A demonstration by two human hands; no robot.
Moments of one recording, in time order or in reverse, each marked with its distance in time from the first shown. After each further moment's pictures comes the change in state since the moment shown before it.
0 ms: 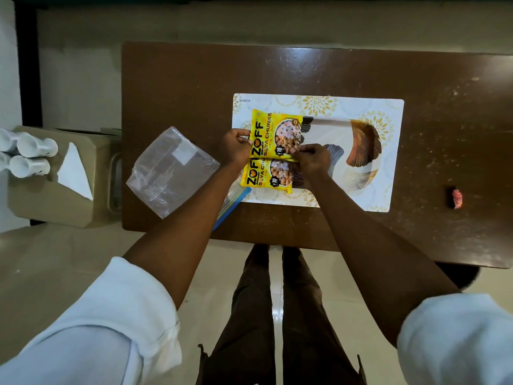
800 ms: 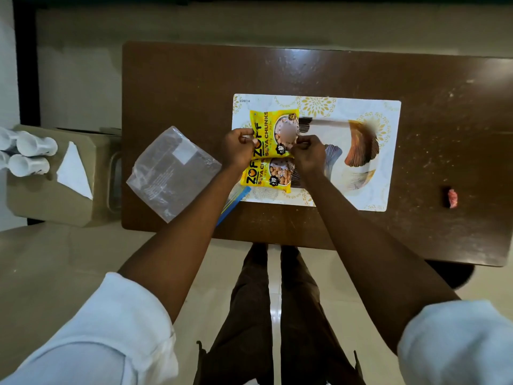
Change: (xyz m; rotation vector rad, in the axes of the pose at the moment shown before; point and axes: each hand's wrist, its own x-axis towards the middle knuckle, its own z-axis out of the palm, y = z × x) left_hand -0.011 0.004 -0.002 -0.087 -0.049 0.024; right_hand -0.002 -0.009 0.009 -0.254 0.054 -0.150
